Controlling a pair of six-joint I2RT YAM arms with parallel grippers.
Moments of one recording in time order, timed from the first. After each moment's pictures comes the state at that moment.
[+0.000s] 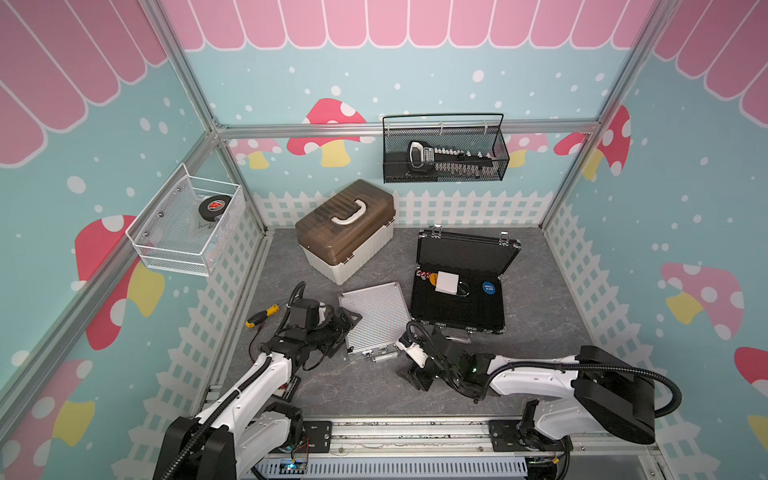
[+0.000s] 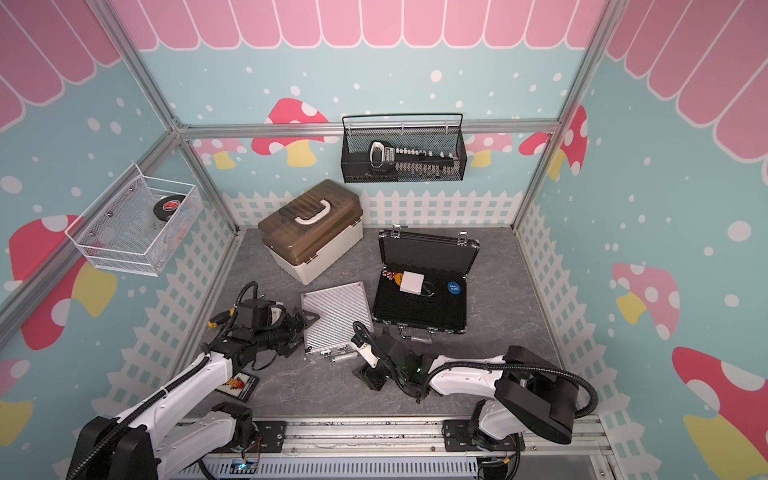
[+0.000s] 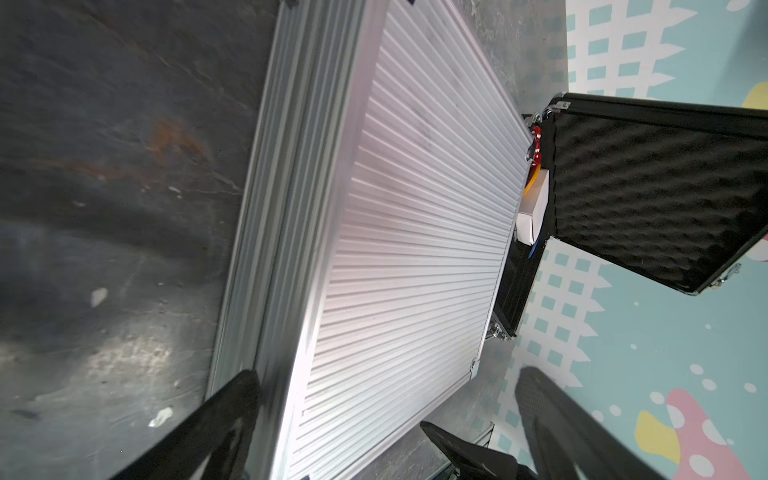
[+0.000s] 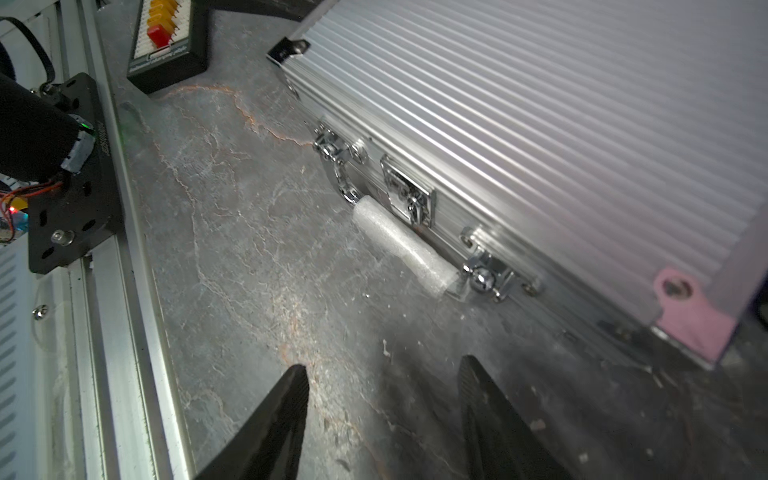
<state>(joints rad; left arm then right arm) -0.24 1.04 0.47 -0.22 0.45 -1.06 1.05 1.38 0.47 0.21 -0.08 0.20</state>
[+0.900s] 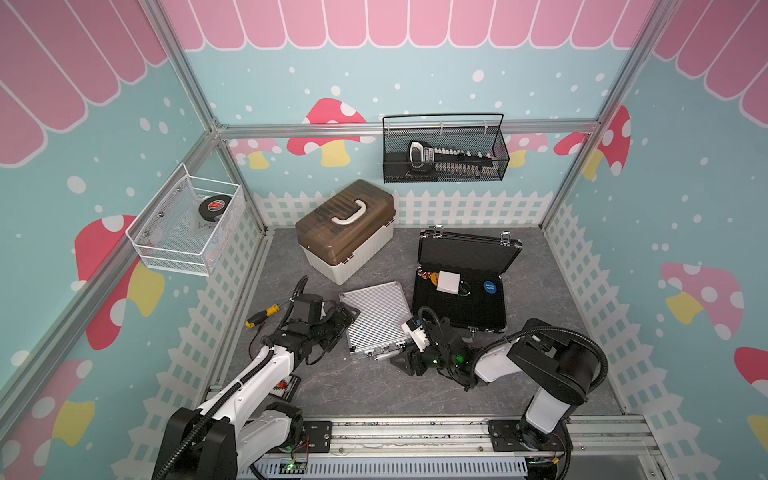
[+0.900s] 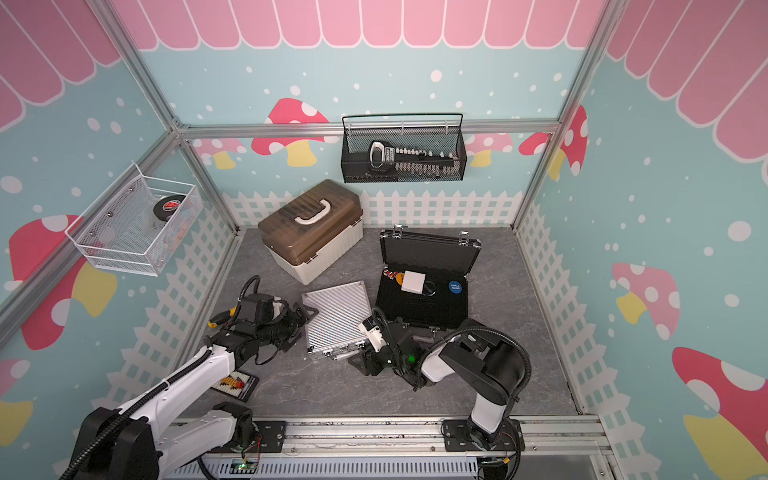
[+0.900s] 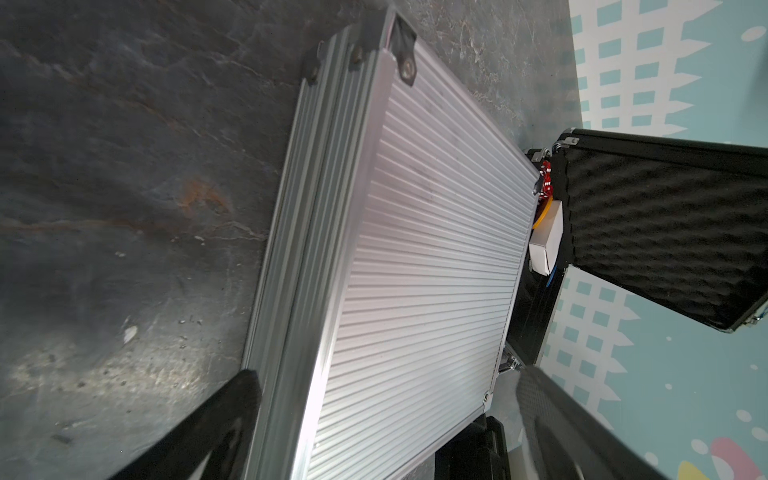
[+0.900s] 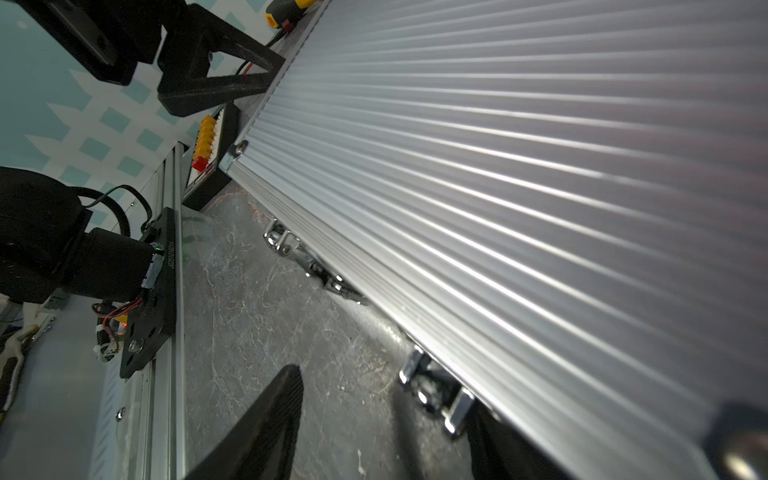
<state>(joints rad) -0.25 1.08 0.52 -0.26 0.33 -1.04 0.87 1.75 0.46 0.77 -0.40 0.44</state>
